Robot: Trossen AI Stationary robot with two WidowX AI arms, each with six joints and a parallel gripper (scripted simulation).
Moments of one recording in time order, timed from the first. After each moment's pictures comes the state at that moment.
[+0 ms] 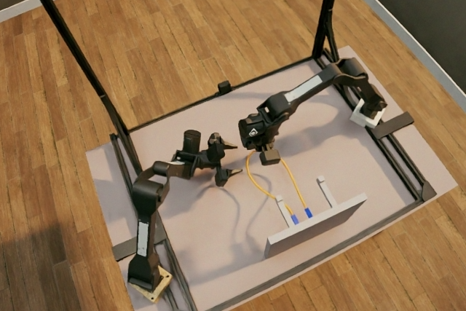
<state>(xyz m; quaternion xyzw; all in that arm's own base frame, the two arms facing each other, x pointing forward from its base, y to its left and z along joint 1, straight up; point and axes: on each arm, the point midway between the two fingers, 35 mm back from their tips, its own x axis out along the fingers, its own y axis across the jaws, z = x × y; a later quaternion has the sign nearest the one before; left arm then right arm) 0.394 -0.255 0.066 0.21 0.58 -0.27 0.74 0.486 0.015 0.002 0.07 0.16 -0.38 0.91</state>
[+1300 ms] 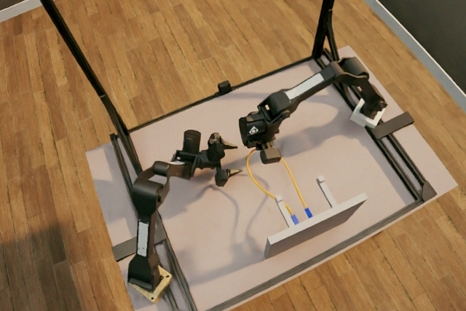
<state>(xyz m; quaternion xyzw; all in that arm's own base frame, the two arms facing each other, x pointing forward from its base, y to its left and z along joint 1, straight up) 0.392 -0.254 0.077 0.21 0.58 -0.27 0.74 0.486 0.015 0.002 0.07 0.16 -0.38 0.91</state>
